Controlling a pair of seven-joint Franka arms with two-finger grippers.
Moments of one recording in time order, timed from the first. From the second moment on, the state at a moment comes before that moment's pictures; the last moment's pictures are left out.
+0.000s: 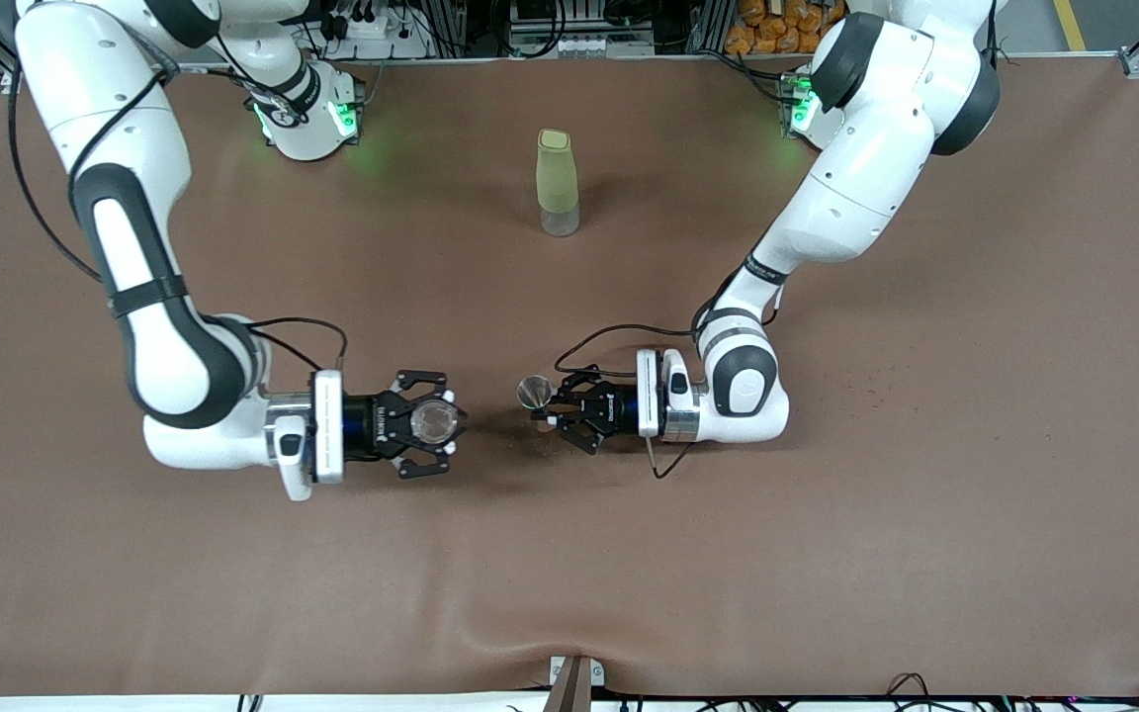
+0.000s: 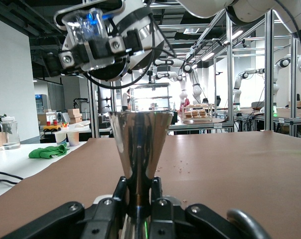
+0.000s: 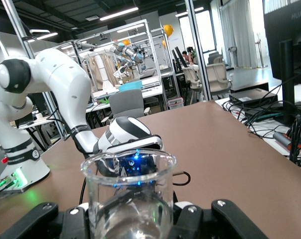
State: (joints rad) left arm -0.36 1.04 -0.19 -1.35 -1.83 1.93 2.53; right arm 0.07 0.71 0.23 -1.46 1.39 1.89 -1.88
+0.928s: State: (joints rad) left arm -0.36 1.04 -0.14 -1.35 -1.81 1.93 2.56; right arm 0.22 0.52 0.23 -1.65 1.52 2.08 -1.78
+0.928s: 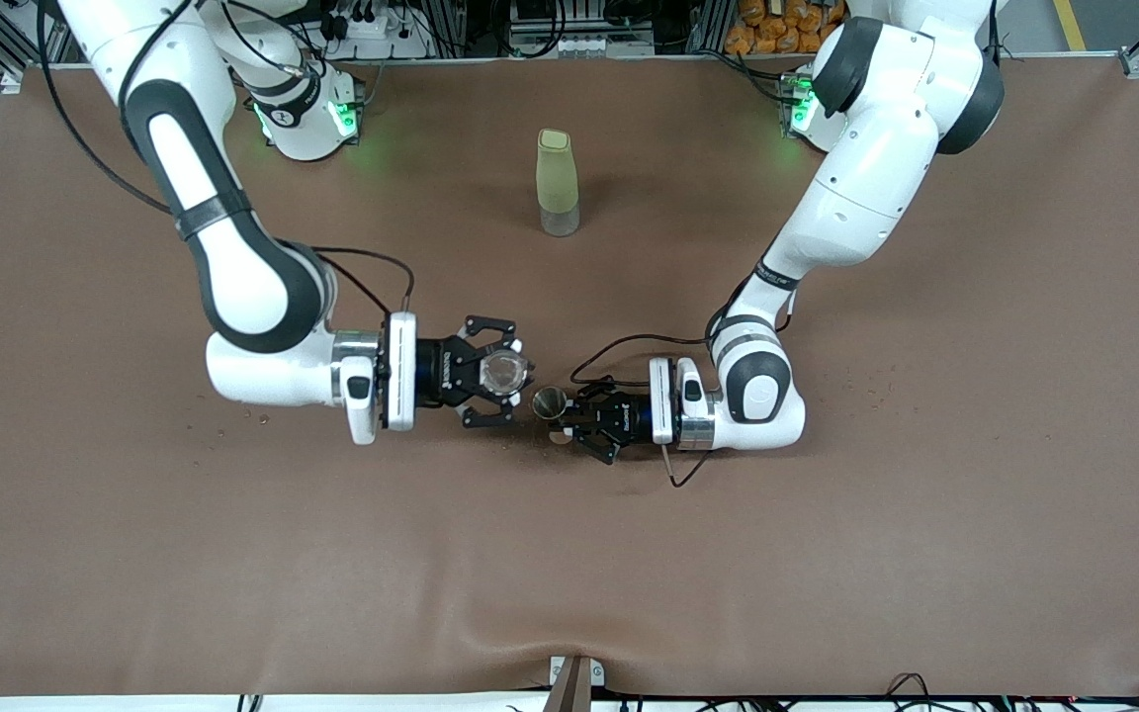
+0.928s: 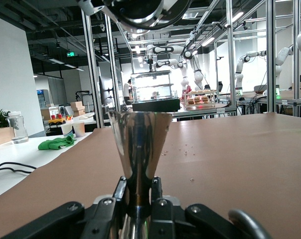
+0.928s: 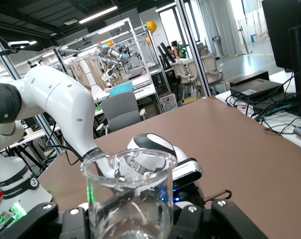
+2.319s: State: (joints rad) left arm -0.37 1.05 -0.14 -1.35 -1.83 1.93 2.70; right arm 0.28 0.45 0.25 -1.75 1.60 2.16 -1.63
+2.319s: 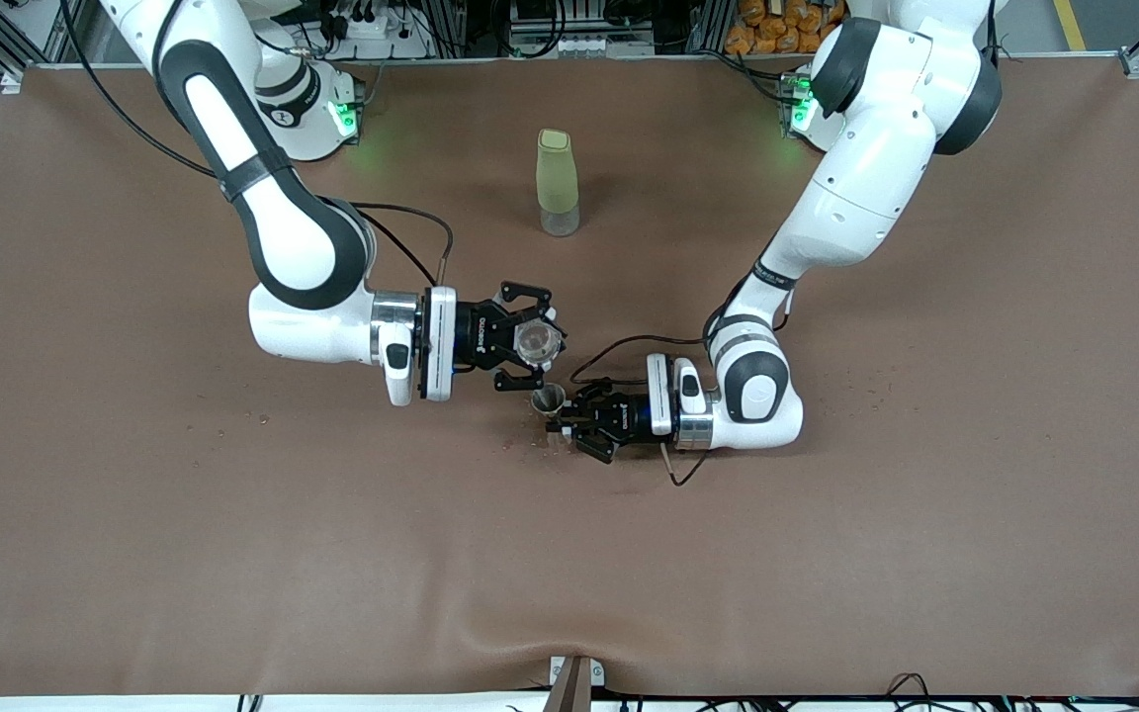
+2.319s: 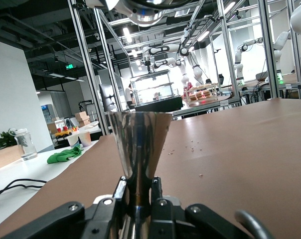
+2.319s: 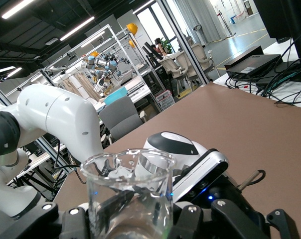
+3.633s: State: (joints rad) left arm -0.37 1.07 -0.15 -1.36 -1.88 1.87 2.56; right arm 0.34 0.45 0.25 -1.87 1.94 2.18 -1.76
